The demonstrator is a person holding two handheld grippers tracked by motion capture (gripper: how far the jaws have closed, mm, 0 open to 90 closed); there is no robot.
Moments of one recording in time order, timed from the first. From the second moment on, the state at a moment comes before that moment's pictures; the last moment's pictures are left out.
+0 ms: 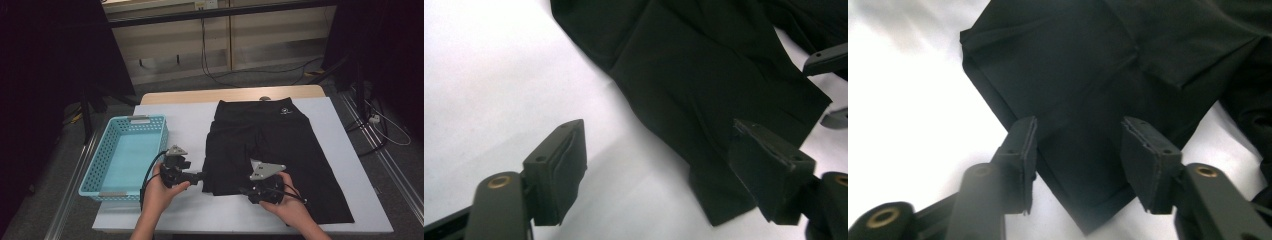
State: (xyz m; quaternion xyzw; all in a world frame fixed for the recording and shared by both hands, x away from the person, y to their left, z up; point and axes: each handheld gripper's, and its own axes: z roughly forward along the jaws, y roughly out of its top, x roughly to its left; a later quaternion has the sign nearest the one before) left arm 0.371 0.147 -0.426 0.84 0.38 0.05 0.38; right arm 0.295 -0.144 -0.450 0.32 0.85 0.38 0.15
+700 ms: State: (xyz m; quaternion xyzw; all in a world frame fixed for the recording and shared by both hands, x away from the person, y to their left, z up) left arm 0.382 0.154 -0.423 0.84 0.38 0.09 0.39; right arm 0.298 -0.102 -0.459 0.28 0.87 0.39 0.13
